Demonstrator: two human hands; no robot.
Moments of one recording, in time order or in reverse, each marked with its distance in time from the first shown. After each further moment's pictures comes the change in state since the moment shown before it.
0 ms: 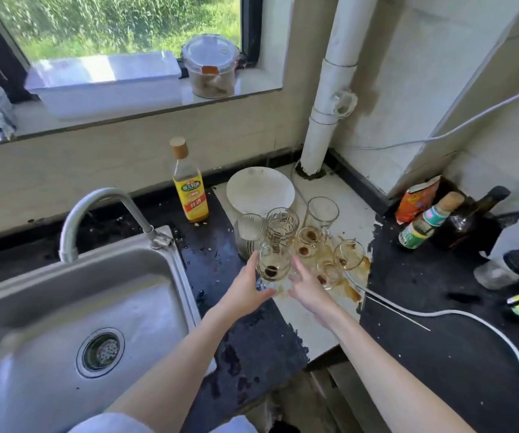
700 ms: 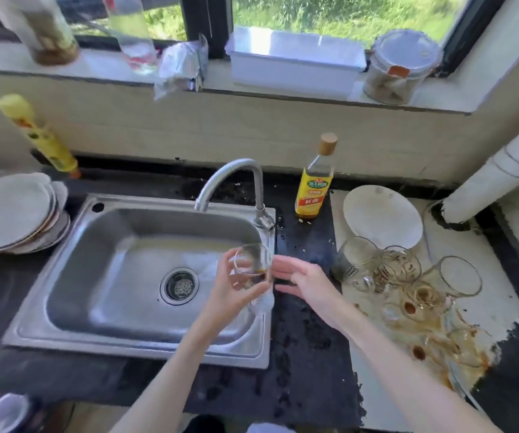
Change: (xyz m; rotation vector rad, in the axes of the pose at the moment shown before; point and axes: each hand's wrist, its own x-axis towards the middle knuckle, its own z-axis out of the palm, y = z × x) left_hand -0.088 -0.081 -0.070 -0.681 0.695 -0.042; right_hand 0.031 -0.079 0.114 -0.098 -0.551 -0.167
